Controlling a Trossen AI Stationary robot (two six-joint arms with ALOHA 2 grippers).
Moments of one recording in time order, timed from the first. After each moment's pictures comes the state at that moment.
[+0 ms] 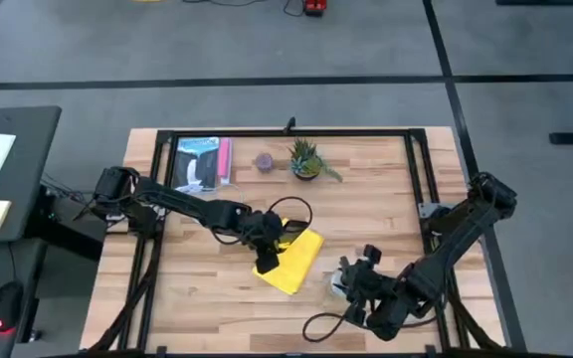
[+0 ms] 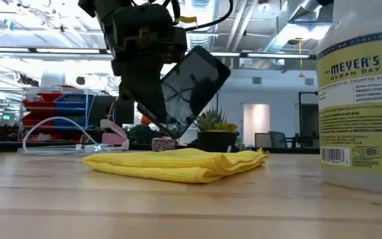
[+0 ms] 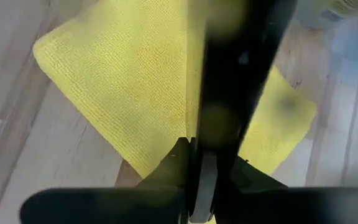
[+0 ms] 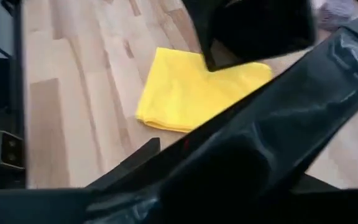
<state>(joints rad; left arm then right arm) -0.17 1.69 1.12 -0.32 -0.11 -0.14 0.79 1.65 1.31 -0.92 0.76 0.99</state>
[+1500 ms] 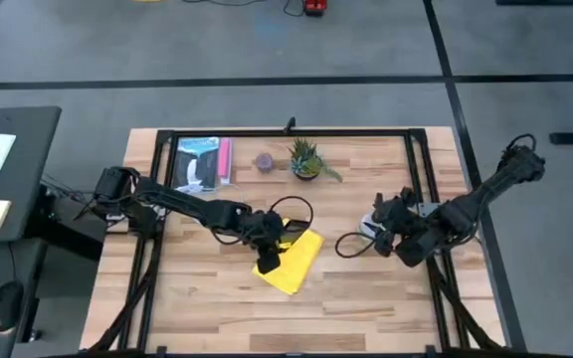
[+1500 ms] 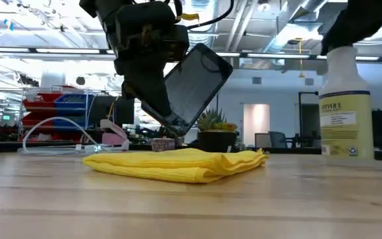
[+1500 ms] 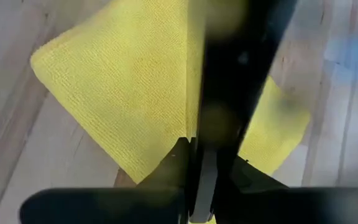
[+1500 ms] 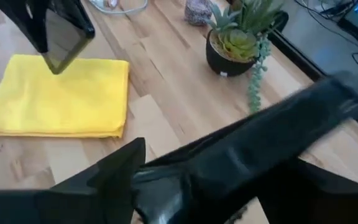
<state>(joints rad) -0.17 1.69 1.12 -0.30 -0.10 -0.14 0.61 1.05 0.92 -1.02 0.82 0.90</state>
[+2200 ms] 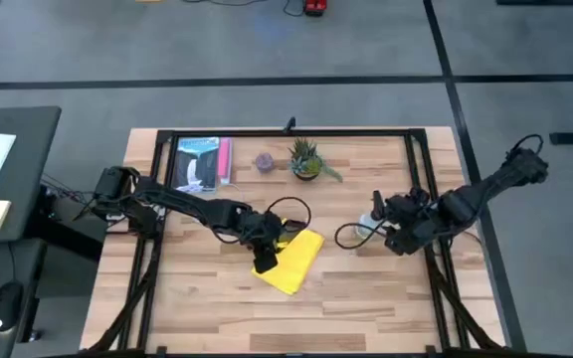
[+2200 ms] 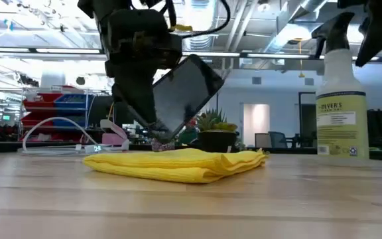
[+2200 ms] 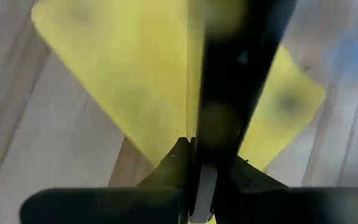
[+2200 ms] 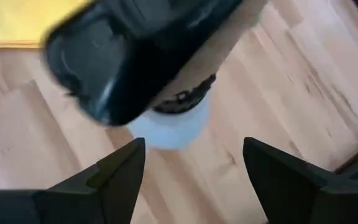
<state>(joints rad) -0.15 1.69 1.12 -0.41 -0.05 -0.19 0.52 1.05 1.03 -1.31 0.44 1.01</state>
